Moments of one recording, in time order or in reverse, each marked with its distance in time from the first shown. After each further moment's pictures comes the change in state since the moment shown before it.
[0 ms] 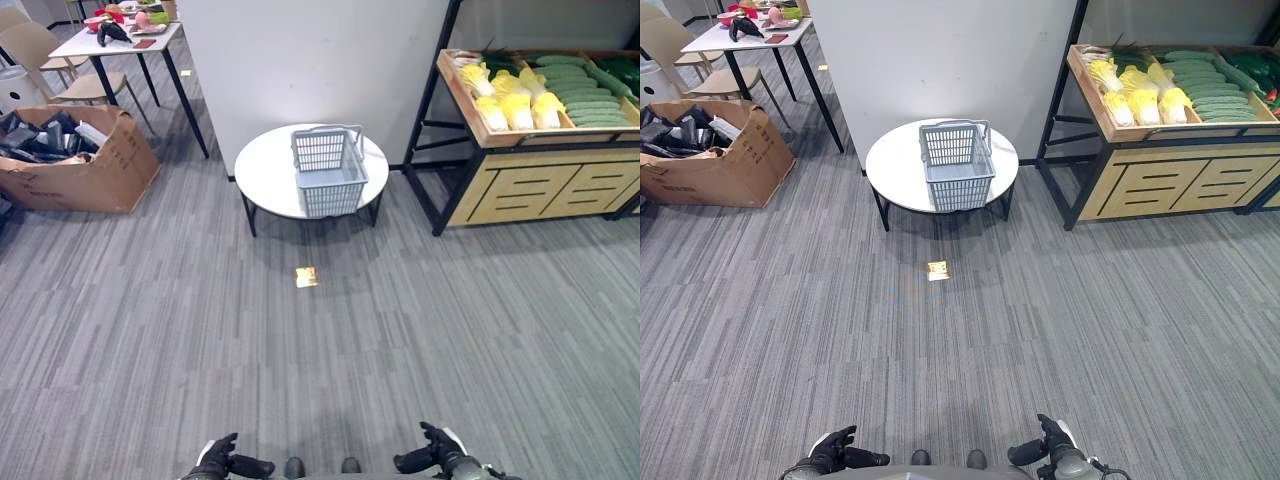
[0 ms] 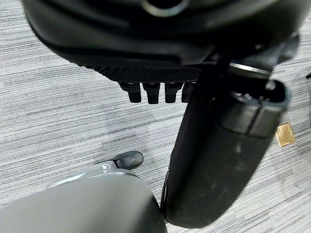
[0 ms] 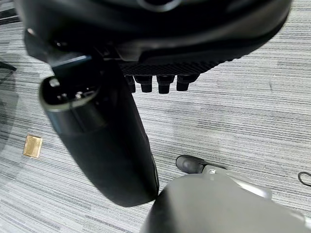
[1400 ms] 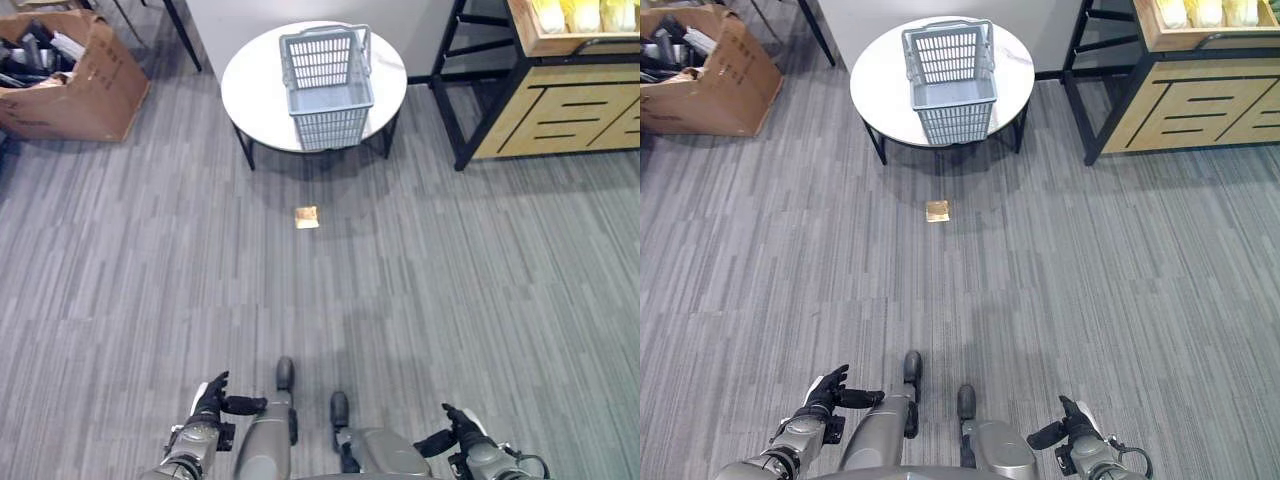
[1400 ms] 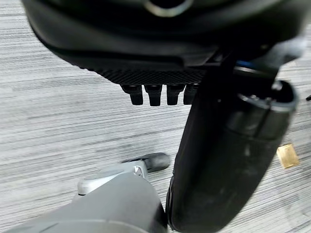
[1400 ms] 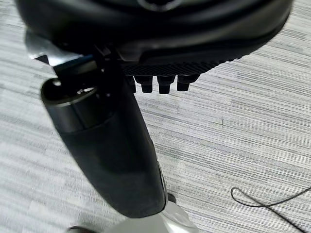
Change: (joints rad) left arm -0.149 0.057 0.002 -0.047 -0.090 -0.059 0.099; right arm -0.096 -0.072 0.009 0.039 -0.007 0.009 -0.049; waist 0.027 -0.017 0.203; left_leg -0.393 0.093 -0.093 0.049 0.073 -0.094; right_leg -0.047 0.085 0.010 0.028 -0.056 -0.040
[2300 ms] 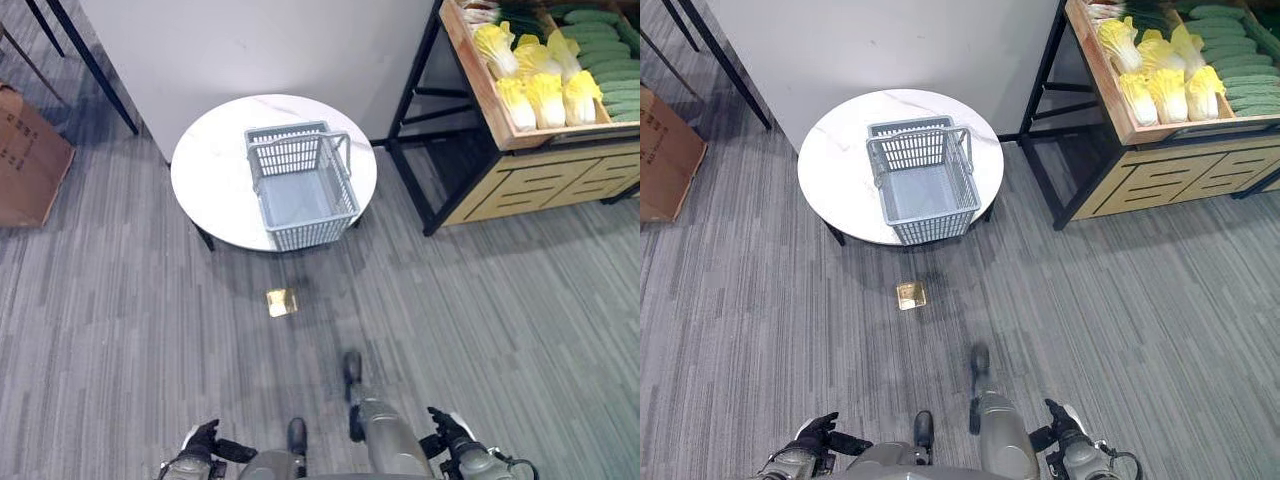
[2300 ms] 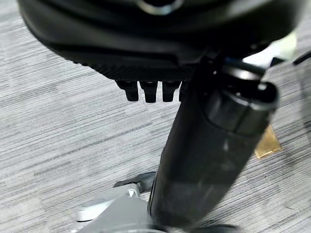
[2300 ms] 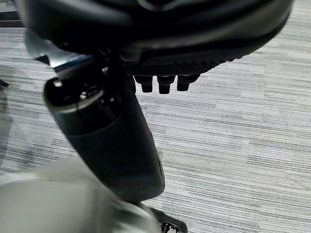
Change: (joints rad) left arm 0.068 -0.003 -0.019 0.092 0.035 0.060 -0.060; right arm 0.088 0.028 0.022 -0.107 -0.009 0.008 0.037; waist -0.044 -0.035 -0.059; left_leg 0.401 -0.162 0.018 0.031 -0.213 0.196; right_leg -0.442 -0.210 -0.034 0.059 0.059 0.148
